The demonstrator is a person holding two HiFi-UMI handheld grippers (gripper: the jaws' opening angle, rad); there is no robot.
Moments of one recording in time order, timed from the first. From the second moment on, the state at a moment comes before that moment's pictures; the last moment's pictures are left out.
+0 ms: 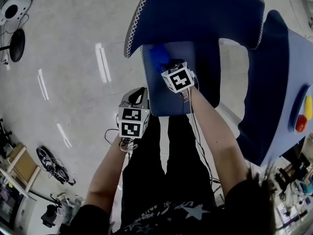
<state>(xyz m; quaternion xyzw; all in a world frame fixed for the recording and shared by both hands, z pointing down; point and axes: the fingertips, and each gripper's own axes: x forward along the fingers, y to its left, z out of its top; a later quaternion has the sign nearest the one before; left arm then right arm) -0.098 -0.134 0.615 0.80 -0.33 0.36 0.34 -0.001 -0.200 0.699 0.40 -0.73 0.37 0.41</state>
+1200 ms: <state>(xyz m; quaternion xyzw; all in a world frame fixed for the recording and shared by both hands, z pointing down) 0.052 -0.092 0.619 0.83 -0.27 0.39 0.30 0.249 -0.152 0.701 0.54 -0.63 0.41 0.38</state>
